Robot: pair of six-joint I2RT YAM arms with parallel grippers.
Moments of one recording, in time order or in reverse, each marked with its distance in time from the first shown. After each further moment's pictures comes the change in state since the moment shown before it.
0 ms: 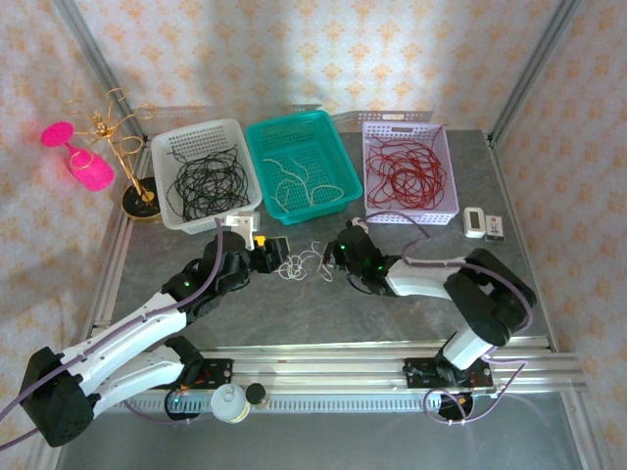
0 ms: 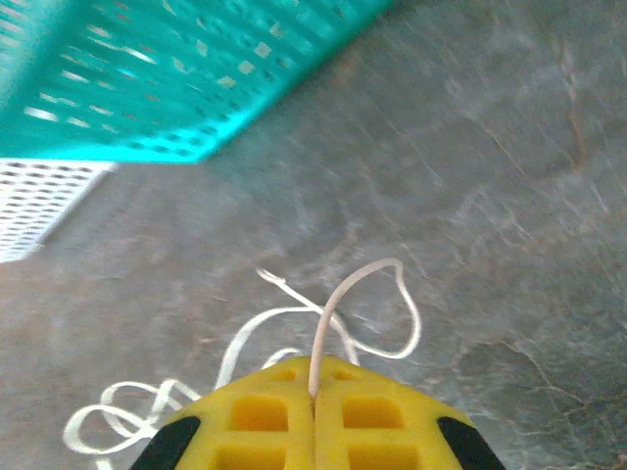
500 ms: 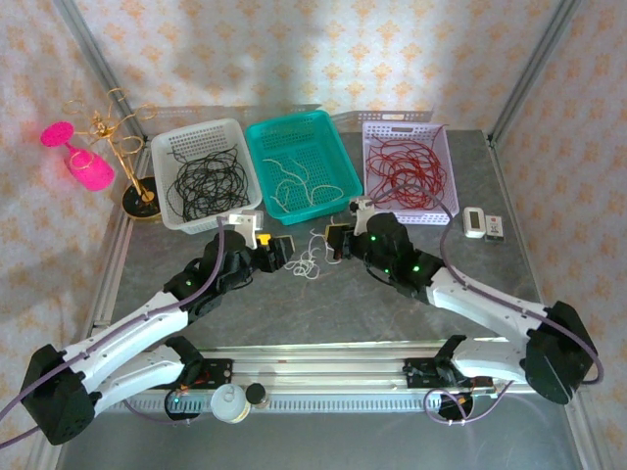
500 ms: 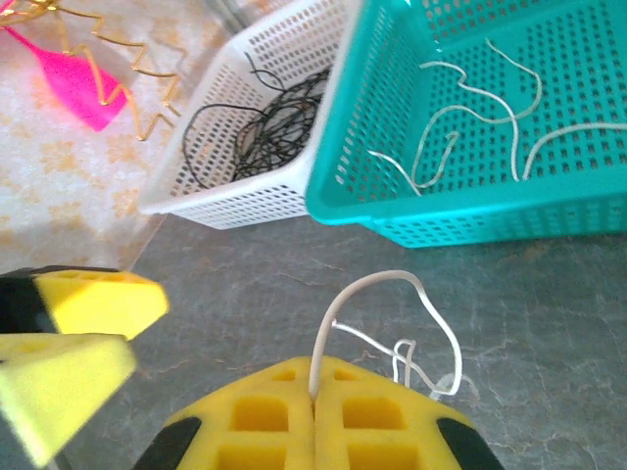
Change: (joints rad) left arm 0.000 0.016 -0.011 0.086 0.069 0.004; right arm 0.000 -0.401 0.063 -0.182 -0.143 -0.386
